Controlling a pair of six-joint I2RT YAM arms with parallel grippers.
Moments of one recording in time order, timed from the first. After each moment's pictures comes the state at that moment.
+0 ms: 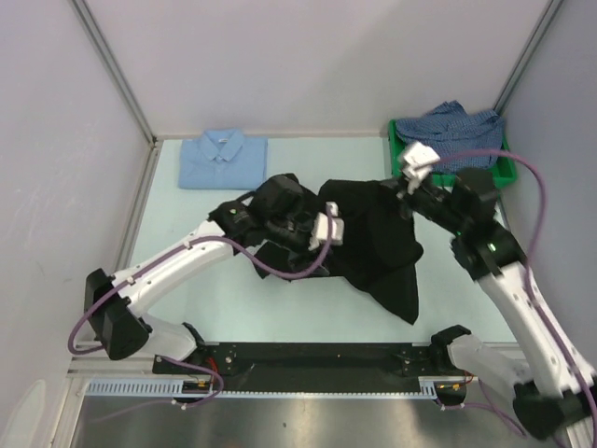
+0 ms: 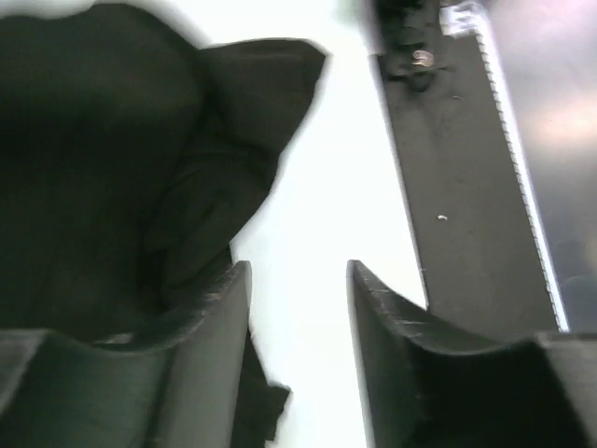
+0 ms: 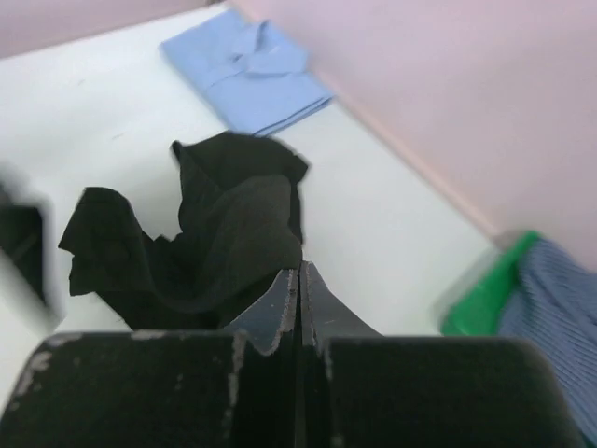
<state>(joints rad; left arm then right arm) -0.87 1.40 1.31 -0.70 0.71 0.60 0.40 1.00 1.15 -0.31 -0.42 -0.29</state>
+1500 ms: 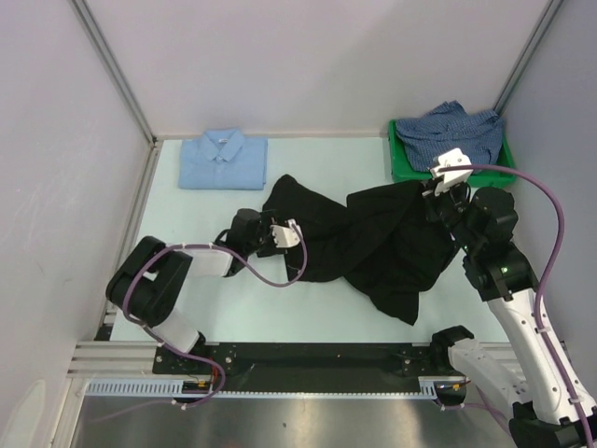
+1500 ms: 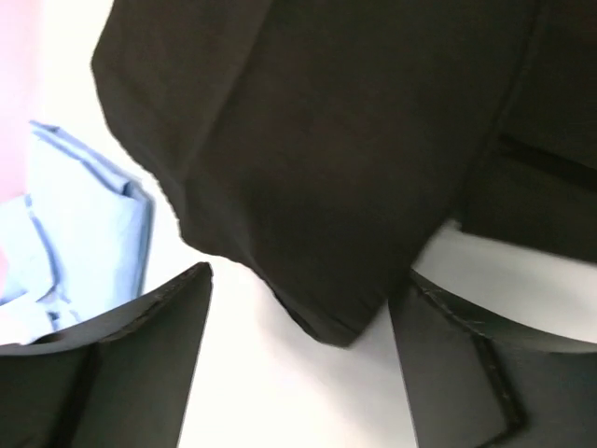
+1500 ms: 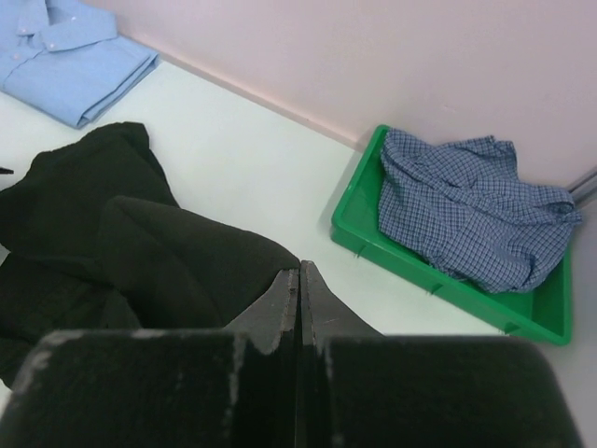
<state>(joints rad) -0.48 1.59 0.59 0.39 0.13 0.95 0.30 0.78 1.01 -0.33 -0.05 -0.26</state>
